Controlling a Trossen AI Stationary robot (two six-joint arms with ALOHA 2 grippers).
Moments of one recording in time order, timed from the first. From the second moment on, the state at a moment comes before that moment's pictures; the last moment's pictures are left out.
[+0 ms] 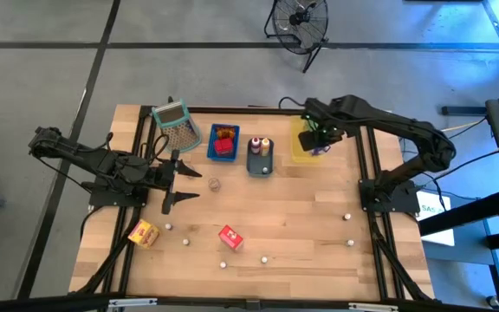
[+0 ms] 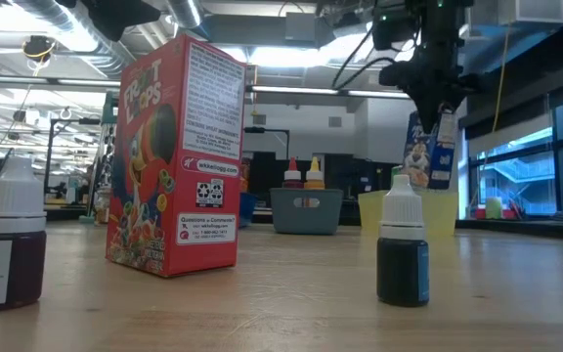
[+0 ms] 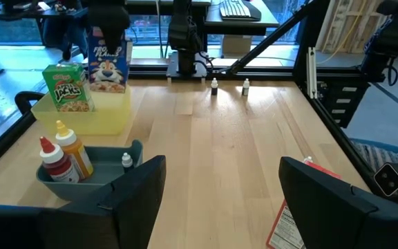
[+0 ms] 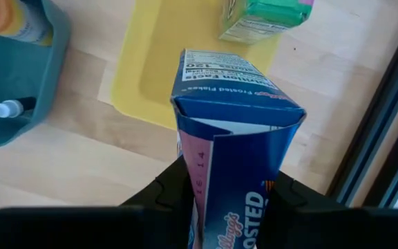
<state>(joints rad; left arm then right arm) -0.32 0.66 0.60 -0.24 -0.31 -0.14 -0.44 1.48 1.34 -1.33 0.13 0.78</state>
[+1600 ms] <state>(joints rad) -0.32 0.66 0.60 -0.24 -0.31 -0.15 -0.53 1.58 1.33 -1.32 0.15 0.74</state>
